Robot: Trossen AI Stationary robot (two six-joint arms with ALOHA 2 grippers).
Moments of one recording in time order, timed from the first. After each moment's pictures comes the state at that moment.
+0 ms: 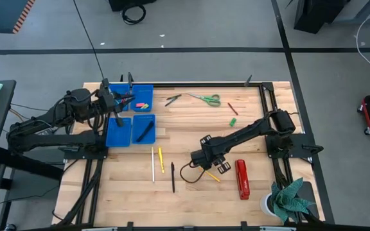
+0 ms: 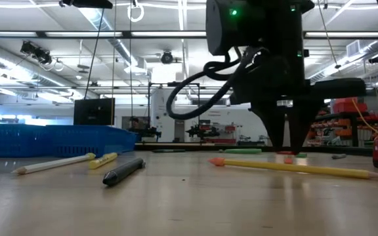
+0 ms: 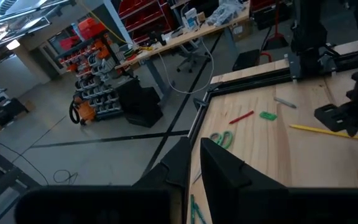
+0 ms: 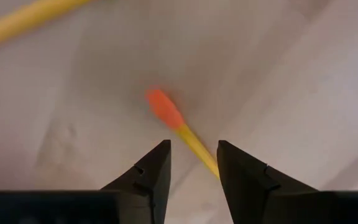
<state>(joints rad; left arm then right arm) 0.26 0.61 0.84 -0.35 -0.22 0.41 0.24 1.98 1.35 -1.03 0.15 -0.26</state>
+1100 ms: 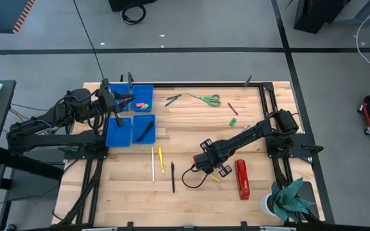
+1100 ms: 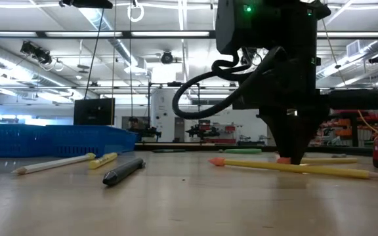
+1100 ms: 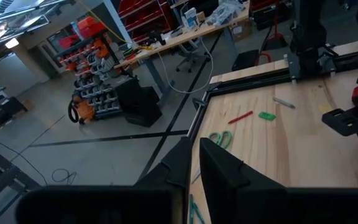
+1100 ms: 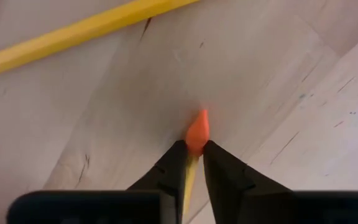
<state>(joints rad) 0.26 0.61 0.84 -0.36 -0.22 0.40 0.25 1.97 1.25 -0.86 0.16 -0.29</state>
